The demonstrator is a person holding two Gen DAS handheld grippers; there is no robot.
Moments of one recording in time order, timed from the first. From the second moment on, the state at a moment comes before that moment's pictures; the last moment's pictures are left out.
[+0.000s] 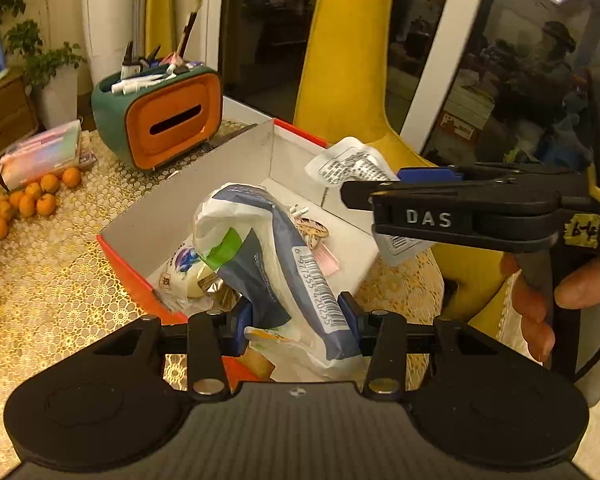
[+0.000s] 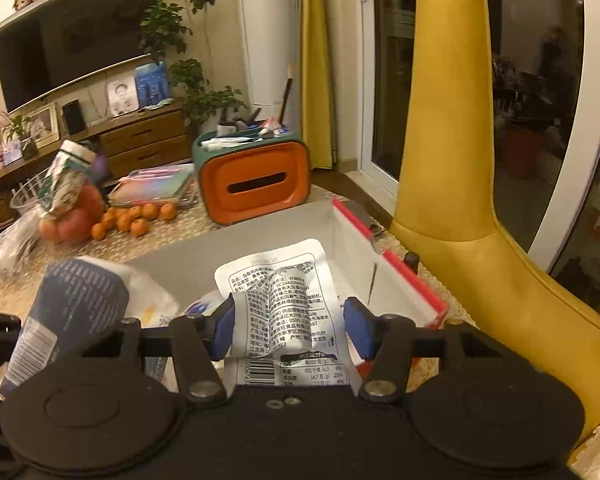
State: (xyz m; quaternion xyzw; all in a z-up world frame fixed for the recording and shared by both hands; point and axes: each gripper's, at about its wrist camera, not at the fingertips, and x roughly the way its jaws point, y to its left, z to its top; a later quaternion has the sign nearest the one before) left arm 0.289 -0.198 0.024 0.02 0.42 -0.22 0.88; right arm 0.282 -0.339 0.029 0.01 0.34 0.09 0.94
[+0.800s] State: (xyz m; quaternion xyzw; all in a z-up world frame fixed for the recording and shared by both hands) left arm 0.392 -0.201 -0.043 -0.02 0.48 -0.20 0.85; right arm 0.367 -0.344 -0.042 0.00 0.41 0.05 0.91
